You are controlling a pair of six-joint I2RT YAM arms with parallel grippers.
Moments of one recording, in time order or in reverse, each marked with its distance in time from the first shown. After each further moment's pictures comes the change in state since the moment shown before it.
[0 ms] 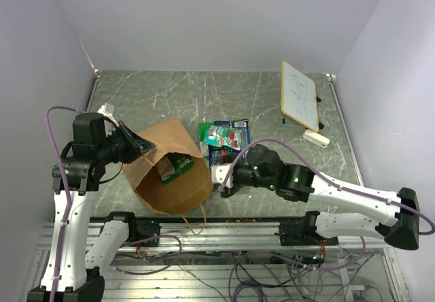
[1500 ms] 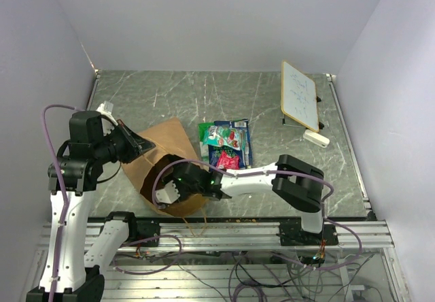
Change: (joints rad) left arm 0.000 0.016 0.059 -0.047 0.026 -0.002; right arm 0.158 0.898 0.335 0.319 0.204 -0.363
